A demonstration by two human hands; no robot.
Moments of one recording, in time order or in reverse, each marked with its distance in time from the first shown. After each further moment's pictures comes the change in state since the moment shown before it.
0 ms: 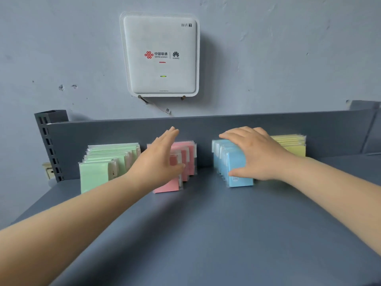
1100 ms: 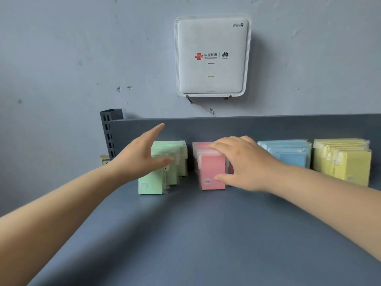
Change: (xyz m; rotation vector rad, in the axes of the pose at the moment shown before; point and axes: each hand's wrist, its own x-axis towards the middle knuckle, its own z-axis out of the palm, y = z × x) left_hand -0.036 -0.089 -0.068 -0.016 0.048 -0.138; right_hand 0.039 -0.100 0.003 0.079 0.012 -0.209
